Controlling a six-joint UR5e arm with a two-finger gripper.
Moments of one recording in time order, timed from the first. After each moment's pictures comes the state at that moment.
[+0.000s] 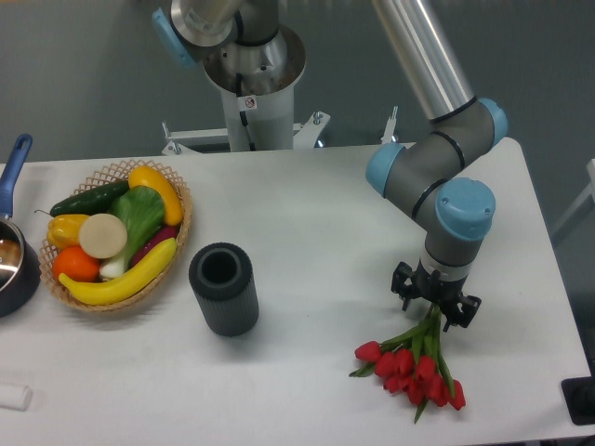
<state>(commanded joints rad) 2.69 -2.19 -1.59 -0.78 1.47 1.24</state>
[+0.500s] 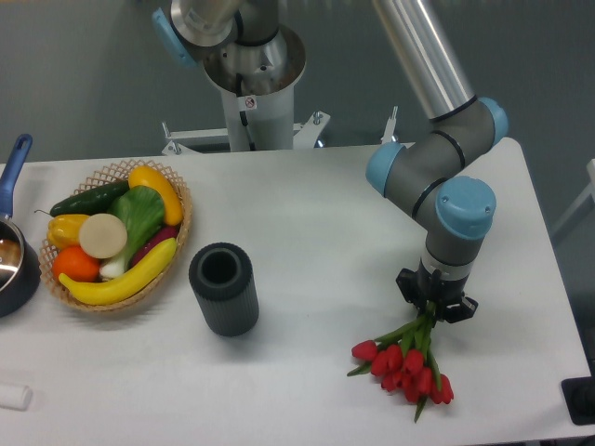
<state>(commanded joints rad) 2.69 -2.18 -1.59 -0.77 1.47 1.24</state>
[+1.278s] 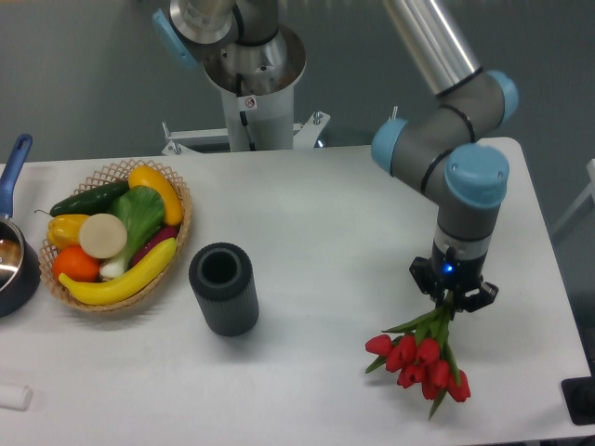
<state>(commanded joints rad) 2.71 -2.00 -1.57 -0.77 1.32 1.14</state>
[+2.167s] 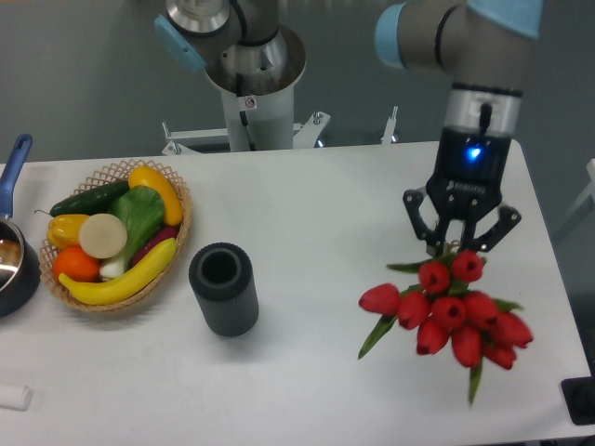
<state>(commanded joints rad) 2.84 -1.81 -1.56 -0.77 0.74 0.82</state>
